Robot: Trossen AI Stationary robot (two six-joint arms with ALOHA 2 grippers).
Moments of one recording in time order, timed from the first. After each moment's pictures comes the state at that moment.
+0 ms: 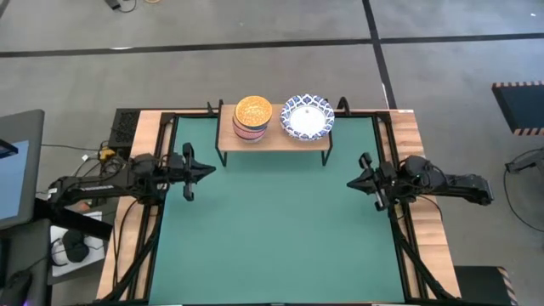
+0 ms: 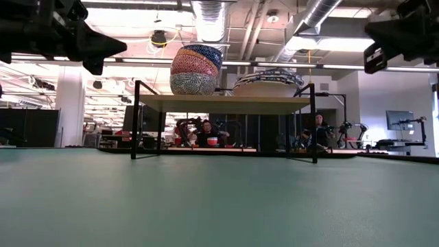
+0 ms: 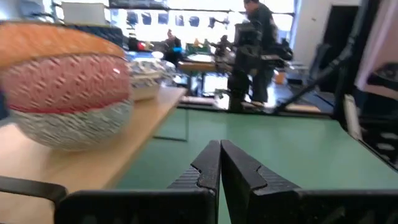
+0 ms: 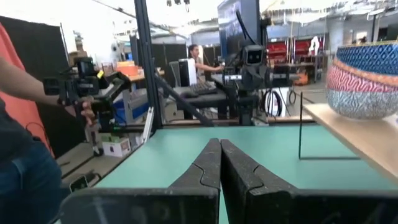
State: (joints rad) left arm 0.17 0.25 0.13 0.22 0.01 -0.05; right arm -0.08 0.00 0.09 0.07 -0.25 0.13
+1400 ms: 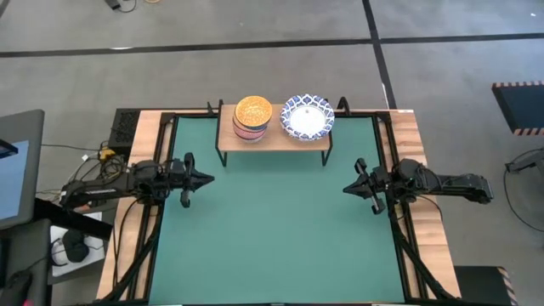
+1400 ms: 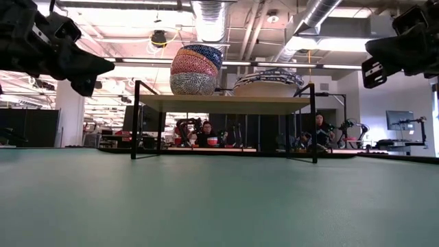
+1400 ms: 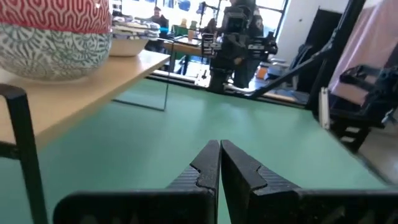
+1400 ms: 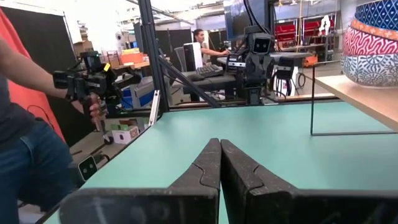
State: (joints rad) left arm 0.12 0.01 0.01 0.04 0.03 -0.18; right arm -0.06 0.00 0.01 0.08 -0.27 0.15
